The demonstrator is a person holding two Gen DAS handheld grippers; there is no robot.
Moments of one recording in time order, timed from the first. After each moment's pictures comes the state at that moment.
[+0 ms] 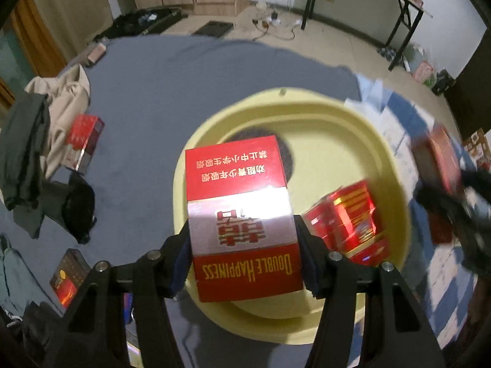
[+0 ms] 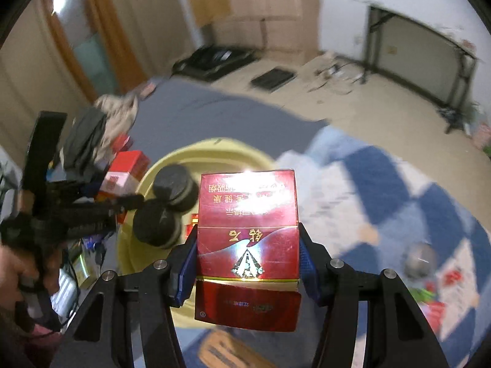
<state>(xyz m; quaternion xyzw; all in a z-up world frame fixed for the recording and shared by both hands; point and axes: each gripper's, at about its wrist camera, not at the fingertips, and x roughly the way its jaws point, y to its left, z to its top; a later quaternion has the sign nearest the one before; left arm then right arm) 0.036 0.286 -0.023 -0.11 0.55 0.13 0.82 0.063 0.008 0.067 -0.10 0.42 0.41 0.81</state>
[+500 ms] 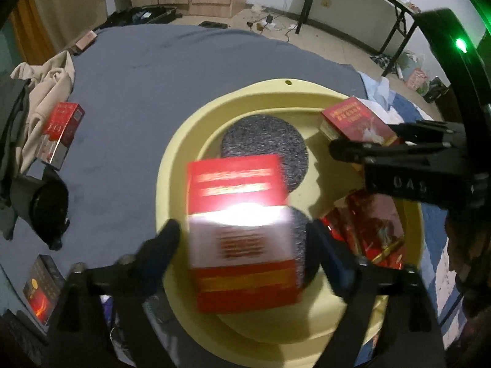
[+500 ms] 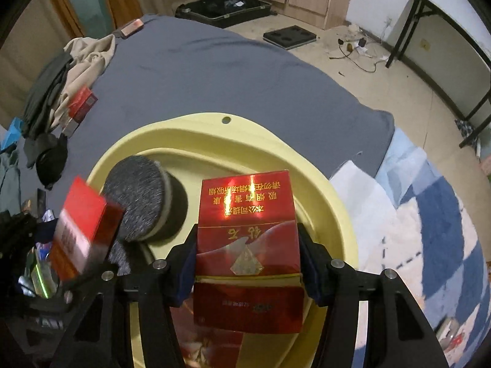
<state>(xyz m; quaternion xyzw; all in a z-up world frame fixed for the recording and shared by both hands) 0.034 0.290 -0.052 -0.13 0.52 0.10 0.84 0.141 0.126 0.008 -0.19 0.47 0.39 0.77</state>
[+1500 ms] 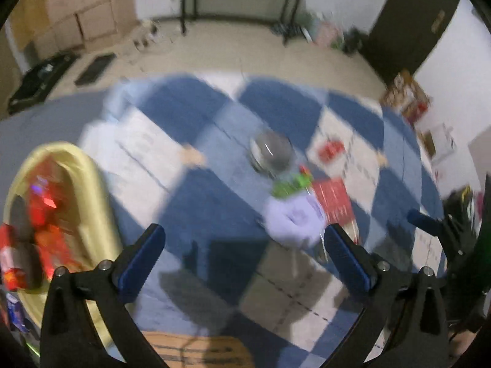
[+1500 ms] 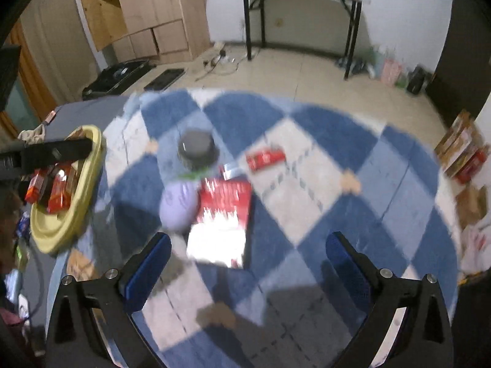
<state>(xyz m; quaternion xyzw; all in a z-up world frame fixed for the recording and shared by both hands) 0.121 -0.015 -0.016 -0.05 0.54 -0.06 0.84 0.080 -0.285 -0.019 -0.01 0.45 0.22 0.86</state>
